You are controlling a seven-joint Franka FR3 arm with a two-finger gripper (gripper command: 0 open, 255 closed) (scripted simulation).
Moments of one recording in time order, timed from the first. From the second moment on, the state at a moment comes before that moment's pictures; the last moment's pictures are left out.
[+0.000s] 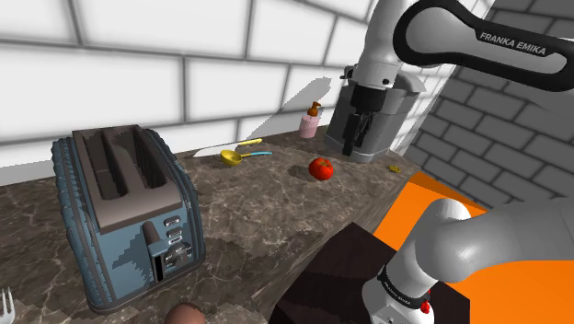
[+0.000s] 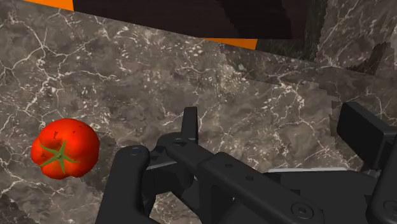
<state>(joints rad) 0.01 -0.74 0.01 -2.31 0.08 1.44 -0.04</state>
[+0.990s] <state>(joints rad) -0.04 -0.59 0.15 -2.60 -0.34 1.88 -0.05</state>
